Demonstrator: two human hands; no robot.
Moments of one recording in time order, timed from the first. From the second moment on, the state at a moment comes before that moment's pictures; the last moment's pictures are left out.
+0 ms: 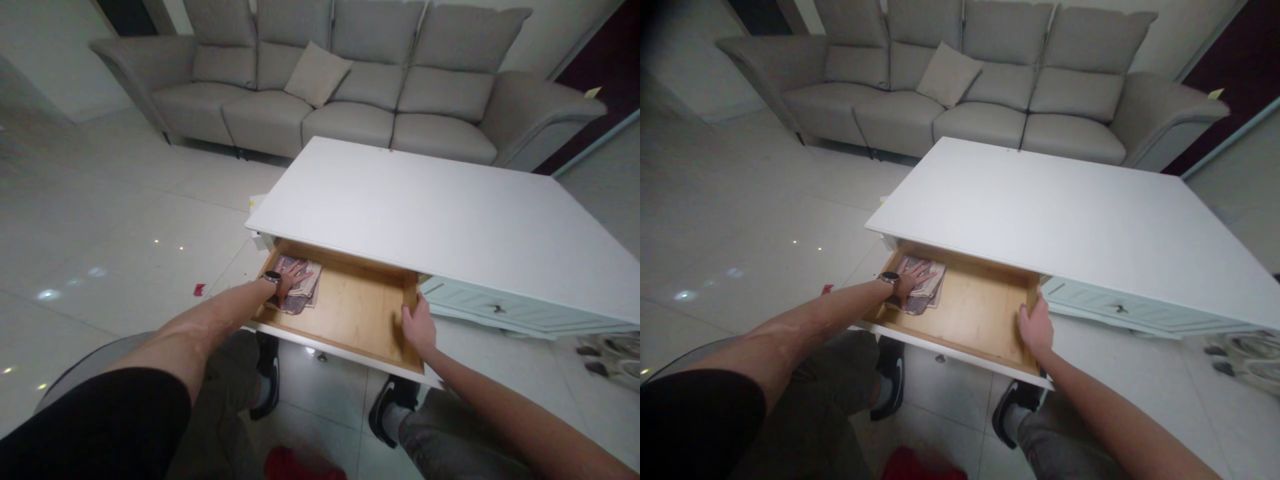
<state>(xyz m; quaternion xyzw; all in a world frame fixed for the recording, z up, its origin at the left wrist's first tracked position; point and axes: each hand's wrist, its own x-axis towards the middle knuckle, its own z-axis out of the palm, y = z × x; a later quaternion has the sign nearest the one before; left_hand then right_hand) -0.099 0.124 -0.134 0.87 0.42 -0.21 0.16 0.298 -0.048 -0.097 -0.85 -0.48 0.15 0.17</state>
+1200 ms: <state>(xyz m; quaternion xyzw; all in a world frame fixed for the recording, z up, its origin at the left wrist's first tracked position) 0.224 0.082 -0.175 0.91 0.36 -0.11 0.20 0.303 -0.035 -0.101 -0.84 -0.49 0.15 0.19</state>
